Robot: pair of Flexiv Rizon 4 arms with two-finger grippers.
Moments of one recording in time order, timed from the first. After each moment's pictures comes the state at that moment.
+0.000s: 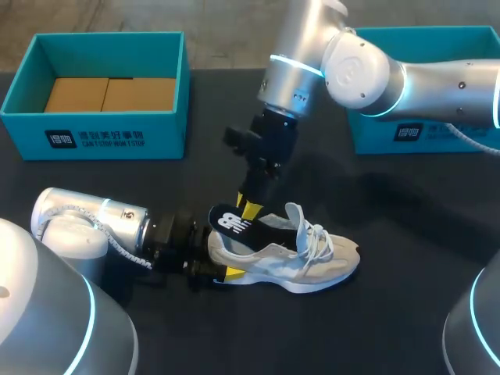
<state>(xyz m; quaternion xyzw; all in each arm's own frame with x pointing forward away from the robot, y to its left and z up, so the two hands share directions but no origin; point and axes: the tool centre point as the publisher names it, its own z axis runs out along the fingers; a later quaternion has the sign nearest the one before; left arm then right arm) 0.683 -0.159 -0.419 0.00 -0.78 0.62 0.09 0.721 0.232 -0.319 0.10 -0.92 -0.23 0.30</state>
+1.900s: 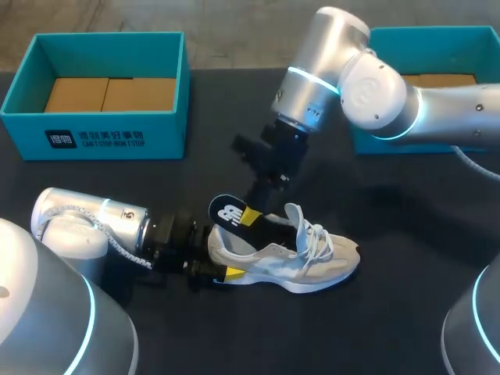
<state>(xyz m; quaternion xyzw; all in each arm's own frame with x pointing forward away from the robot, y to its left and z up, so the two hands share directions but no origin) 0.684 -0.159 -0.419 0.00 -0.78 0.62 0.09 0.706 0.232 -0.318 0.07 -0.91 -0.28 0.28</state>
